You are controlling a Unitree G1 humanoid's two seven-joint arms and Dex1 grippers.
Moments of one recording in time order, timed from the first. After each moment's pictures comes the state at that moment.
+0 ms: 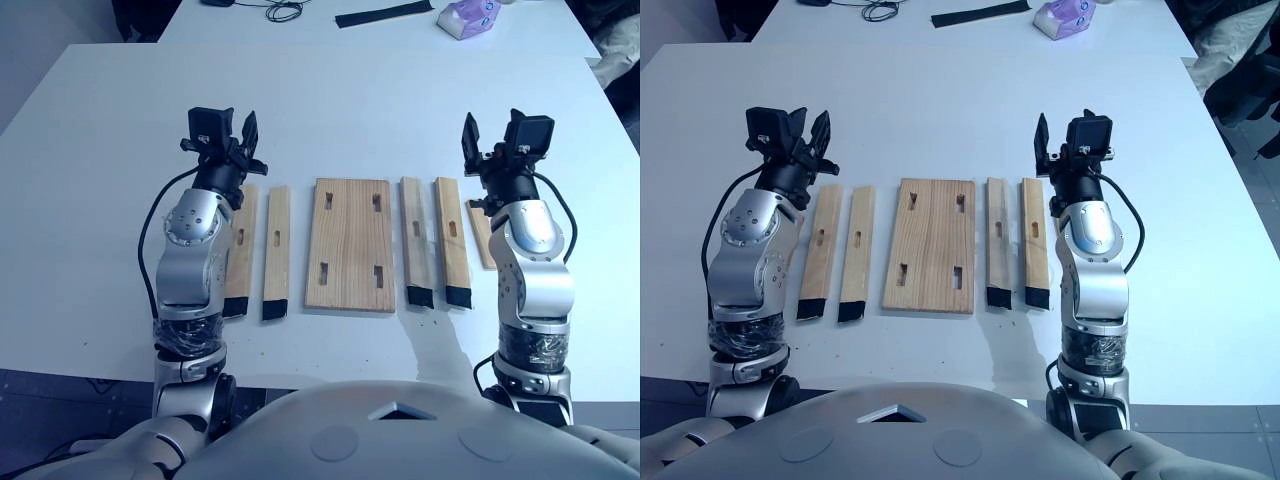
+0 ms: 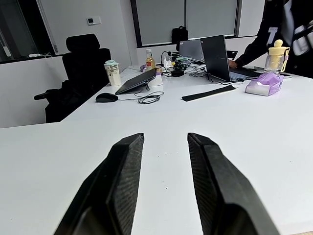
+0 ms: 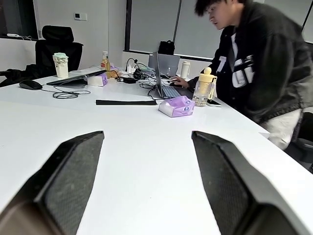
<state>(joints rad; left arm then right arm) -0.17 0.18 0.09 -0.35 -0.11 0.46 -0.12 -0.11 -0.11 -0.08 -0.40 0.00 0.43 0.04</state>
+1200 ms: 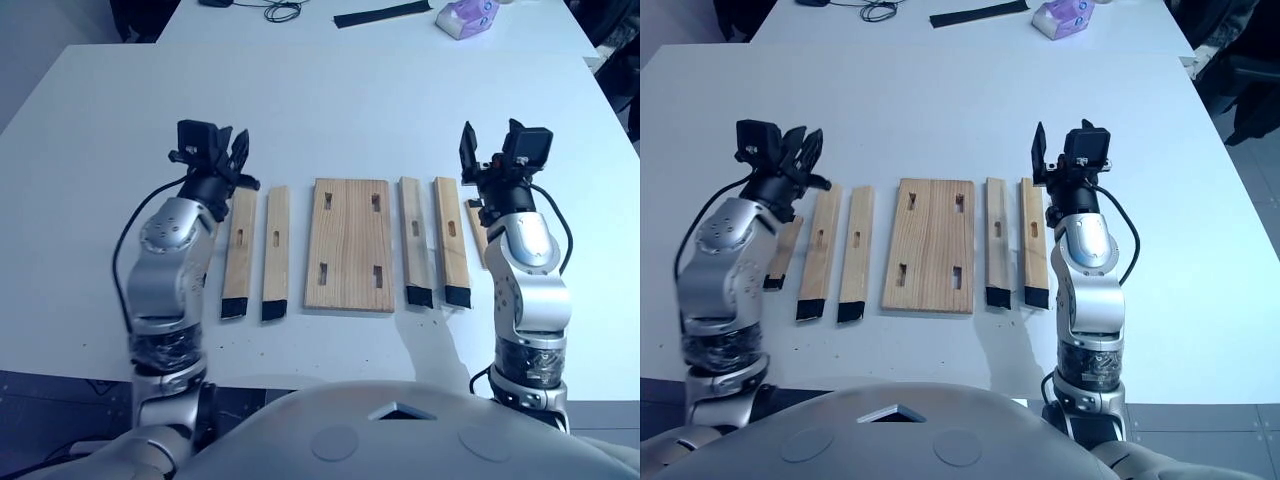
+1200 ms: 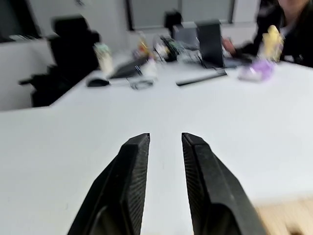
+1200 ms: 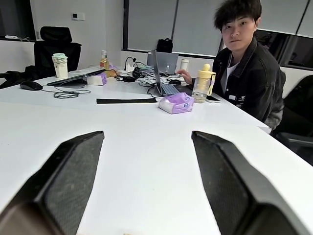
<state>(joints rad) -0.08 0.34 0.17 -0.50 -0.26 0.73 -0.26 -0.01 -0.08 -0.05 -0.50 -0.01 0.44 0.00</state>
